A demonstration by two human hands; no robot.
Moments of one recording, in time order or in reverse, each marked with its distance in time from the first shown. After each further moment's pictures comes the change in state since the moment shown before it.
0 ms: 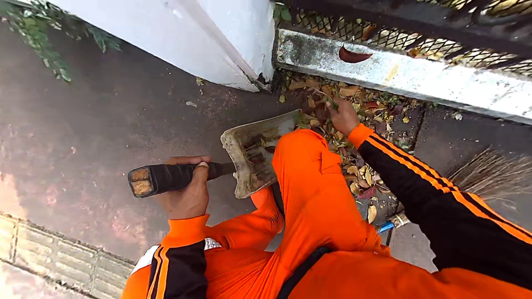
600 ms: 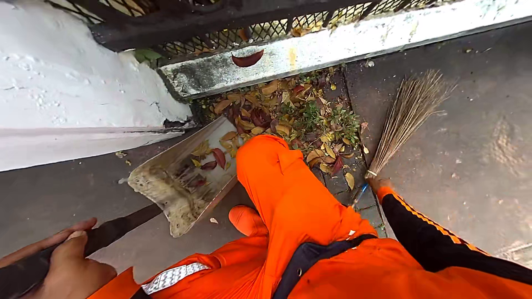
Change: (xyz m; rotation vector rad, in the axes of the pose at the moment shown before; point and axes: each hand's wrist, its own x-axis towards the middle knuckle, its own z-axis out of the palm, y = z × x) left_hand 0.098 -0.012 0.012 -0.070 -0.111 0.140; right_hand -0.354 0.248 0.050 0.204 0.145 1.604
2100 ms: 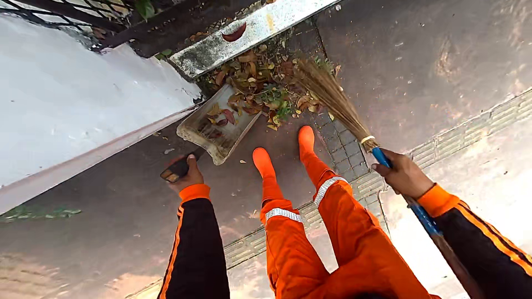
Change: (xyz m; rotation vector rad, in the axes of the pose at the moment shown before) left_hand 0.047 0.095 0.003 0.585 -0.322 -0.436; right_hand -0.445 0.046 -0.222 -0.038 -0.323 -0.309
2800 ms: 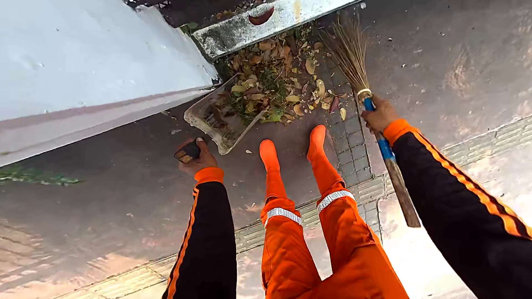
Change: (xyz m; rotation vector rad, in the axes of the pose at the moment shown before) left_hand 0.003 -0.029 -0.002 -0.012 0.173 -0.087; right_hand 0.114 -0.114 0.021 0.019 0.150 -0.057
